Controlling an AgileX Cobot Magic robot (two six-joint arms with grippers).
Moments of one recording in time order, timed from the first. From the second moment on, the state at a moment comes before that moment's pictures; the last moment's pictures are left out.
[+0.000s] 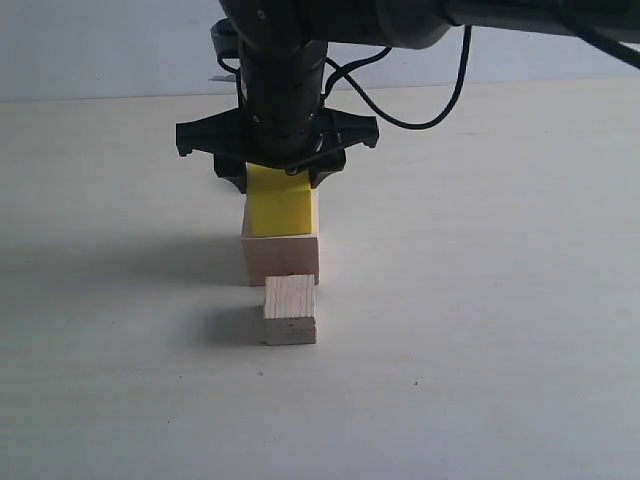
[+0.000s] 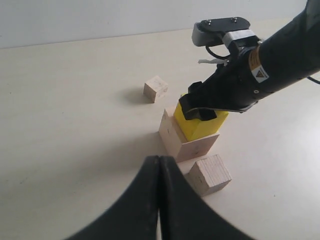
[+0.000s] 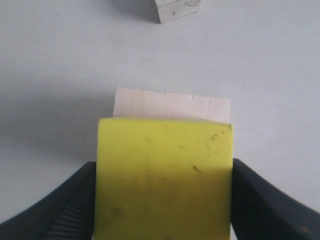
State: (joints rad) left arm -0.36 0.68 -0.85 -0.18 0.81 0.02; right arm 0.81 2.08 -1.74 -0.20 1.02 0.79
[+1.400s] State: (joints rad) left arm -0.36 0.68 -0.85 -0.19 0.81 0.04; right arm 0.81 2.06 -1.74 -0.20 1.02 0.81
